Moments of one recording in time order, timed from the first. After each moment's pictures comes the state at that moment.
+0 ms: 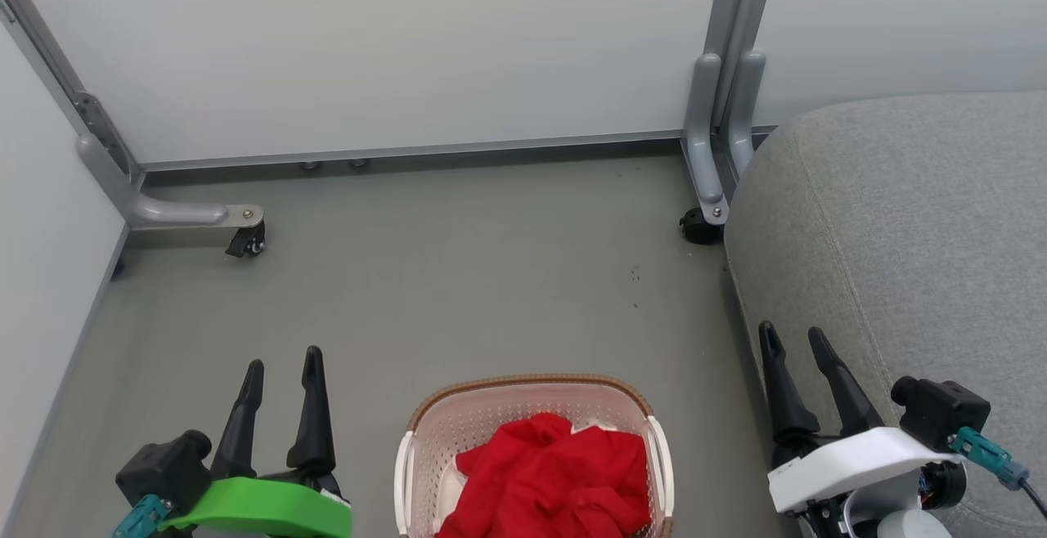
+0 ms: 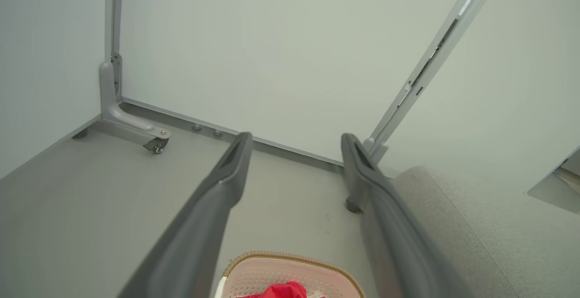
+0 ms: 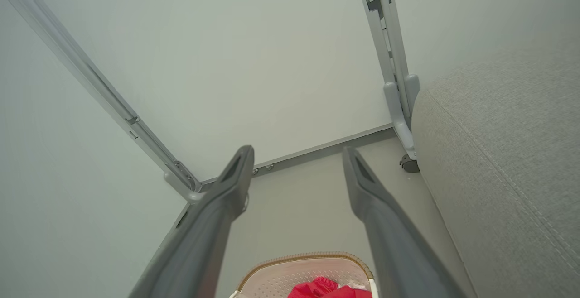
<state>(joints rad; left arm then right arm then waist) 0.05 0.04 -0.07 0.09 -0.50 -0.08 -0.16 0.02 -0.04 0.08 0.11 0.48 0.13 -0.15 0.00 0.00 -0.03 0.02</state>
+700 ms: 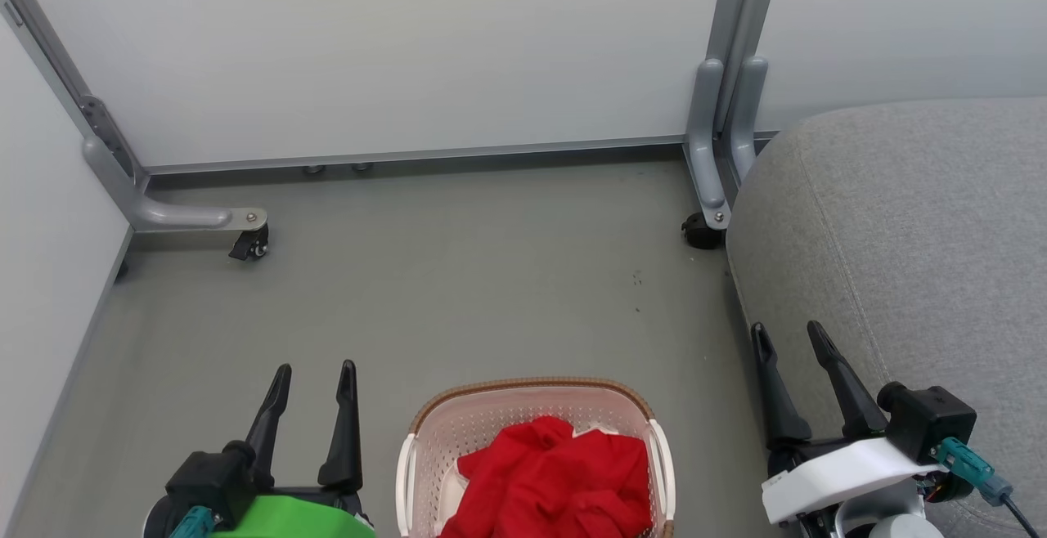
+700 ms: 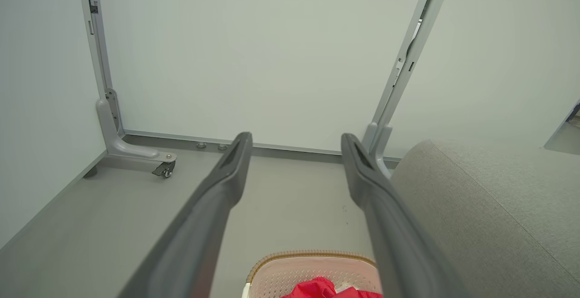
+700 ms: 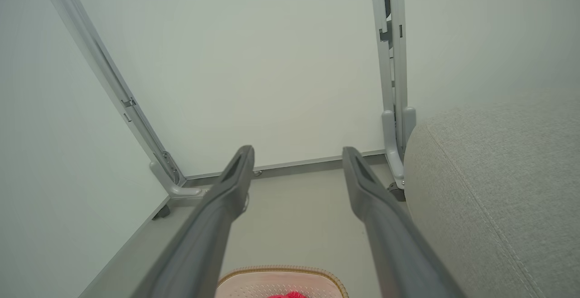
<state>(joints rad) 0.07 0.05 -0.11 0.09 -0.31 -0.11 -0.20 0.04 -0.05 0.09 0.08 0.31 0.13 -0.20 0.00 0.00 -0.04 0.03</state>
